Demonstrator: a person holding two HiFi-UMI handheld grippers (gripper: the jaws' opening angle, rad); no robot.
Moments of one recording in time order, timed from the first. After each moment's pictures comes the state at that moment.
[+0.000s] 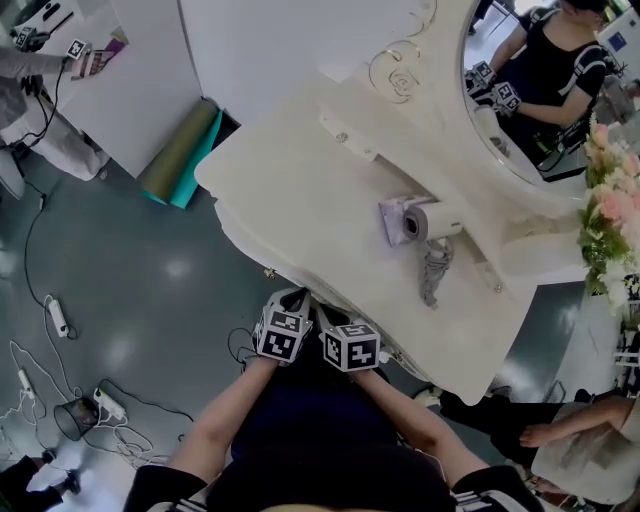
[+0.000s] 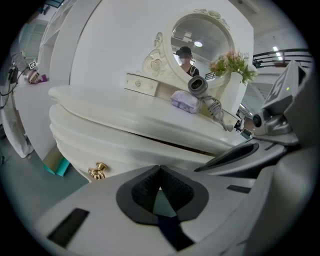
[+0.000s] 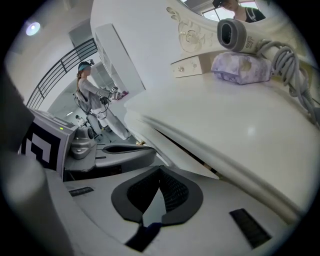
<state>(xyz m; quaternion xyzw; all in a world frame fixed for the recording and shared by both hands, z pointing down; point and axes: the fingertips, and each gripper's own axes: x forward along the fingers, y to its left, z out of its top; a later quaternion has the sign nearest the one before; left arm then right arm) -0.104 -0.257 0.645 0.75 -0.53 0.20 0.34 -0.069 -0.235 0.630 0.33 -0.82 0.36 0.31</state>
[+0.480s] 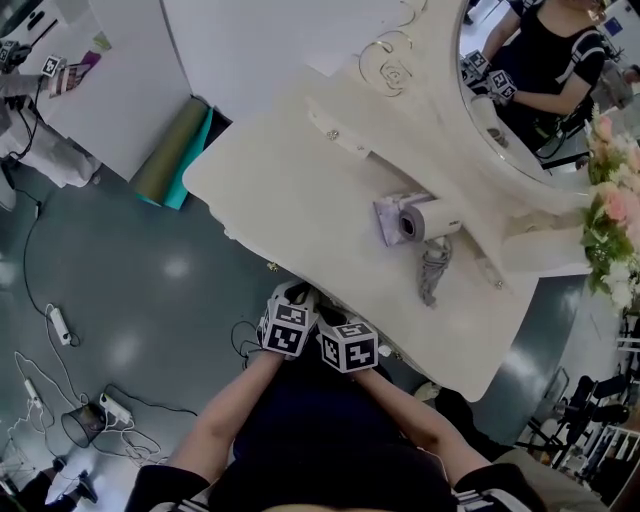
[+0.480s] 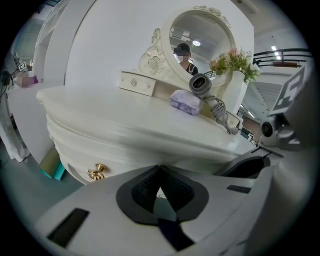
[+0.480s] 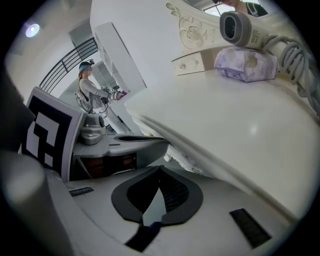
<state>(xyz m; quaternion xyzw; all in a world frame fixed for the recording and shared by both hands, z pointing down) -0.094 -0.285 0.644 0.76 -0.52 0.20 0.34 -0.075 -0.239 0.633 0.31 -0.82 0.36 0.32</state>
